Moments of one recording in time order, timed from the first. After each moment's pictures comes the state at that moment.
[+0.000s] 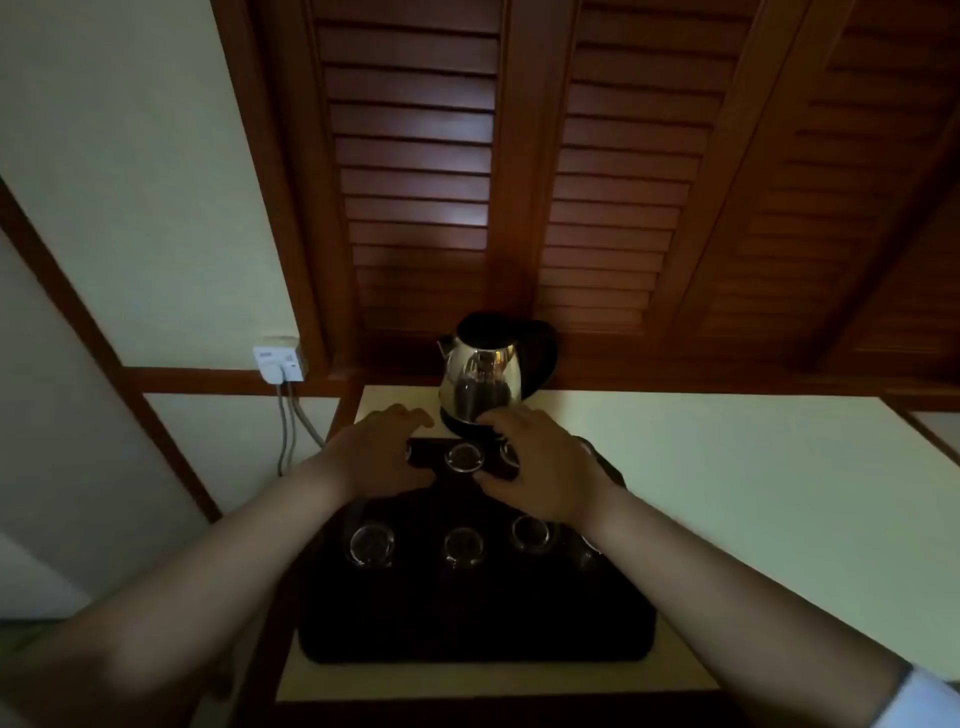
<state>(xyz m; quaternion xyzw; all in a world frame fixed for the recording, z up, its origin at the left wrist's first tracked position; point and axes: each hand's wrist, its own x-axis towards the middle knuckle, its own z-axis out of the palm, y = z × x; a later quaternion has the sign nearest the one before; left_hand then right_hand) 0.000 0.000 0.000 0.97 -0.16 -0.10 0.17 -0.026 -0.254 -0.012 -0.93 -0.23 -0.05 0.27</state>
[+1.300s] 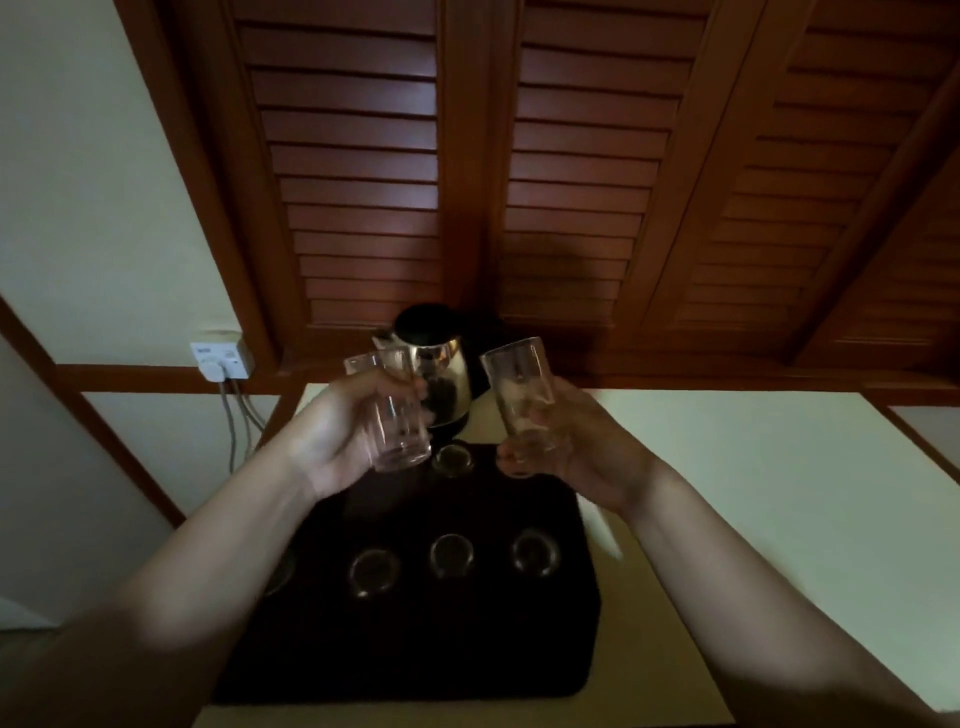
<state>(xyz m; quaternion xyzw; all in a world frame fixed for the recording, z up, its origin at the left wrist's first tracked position) -0.001 -0.083 0.038 0.55 0.00 -0.18 0.82 -0.014 -0.347 0.031 -0.56 -0.05 0.20 0.81</state>
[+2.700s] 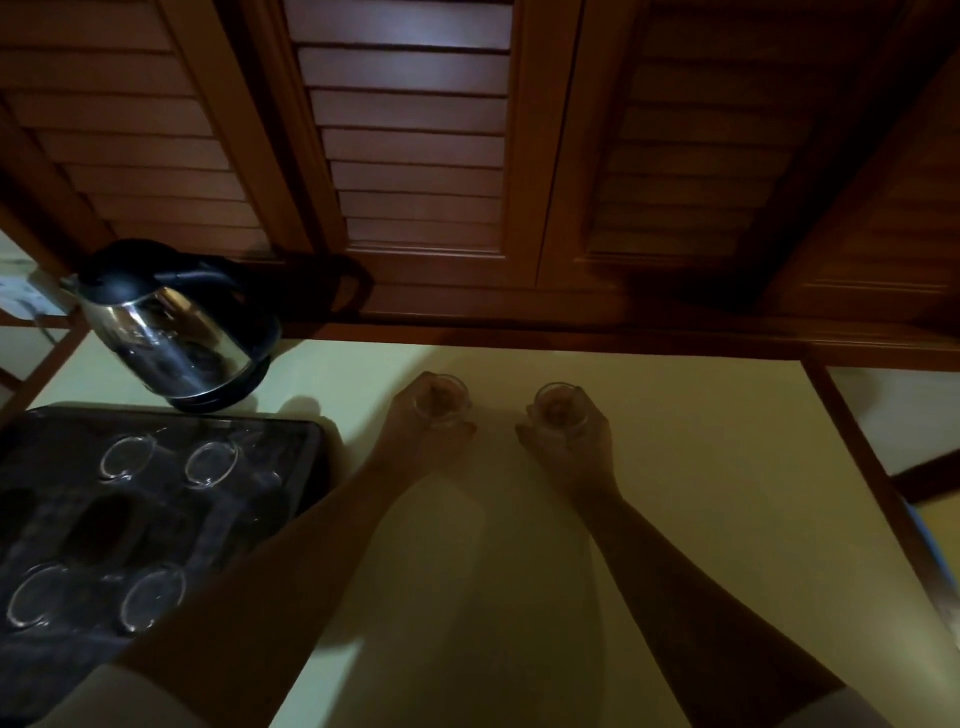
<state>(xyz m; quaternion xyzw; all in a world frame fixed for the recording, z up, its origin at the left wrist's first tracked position) 0.107 -0.438 -0.139 0.82 -0.01 0.01 0.57 0.089 -0.658 -0.139 -0.80 0.03 -0.09 0.59</state>
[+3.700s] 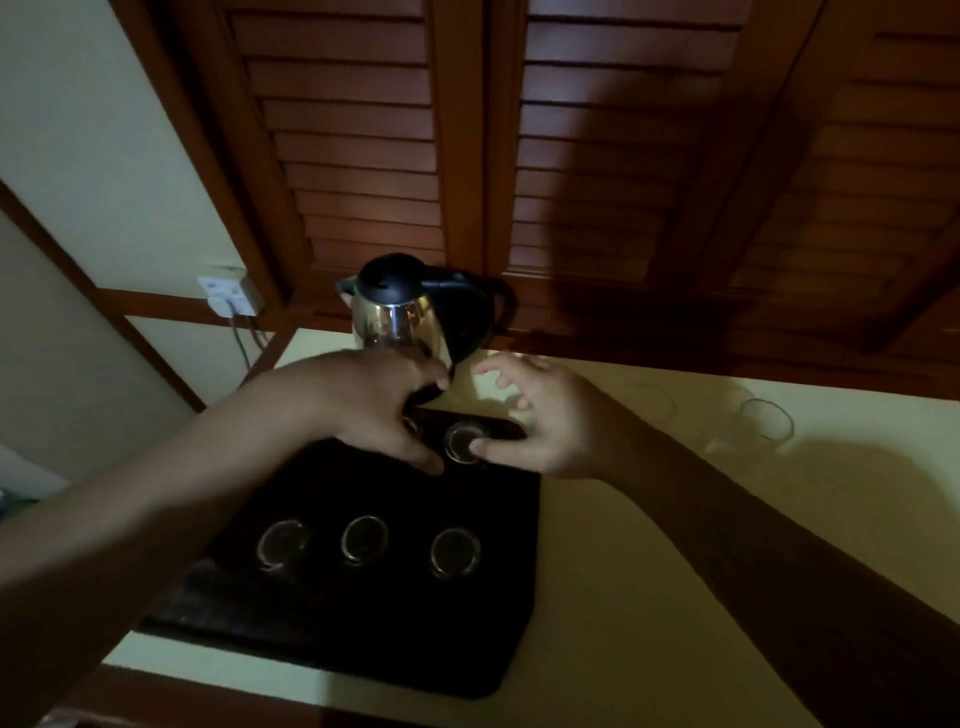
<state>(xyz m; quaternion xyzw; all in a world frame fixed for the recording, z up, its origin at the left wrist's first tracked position) 0.029 -0.182 0.071 0.96 -0.16 -0.22 0.04 0.048 -0.421 0.010 -0.90 -0.31 0.07 0.31</state>
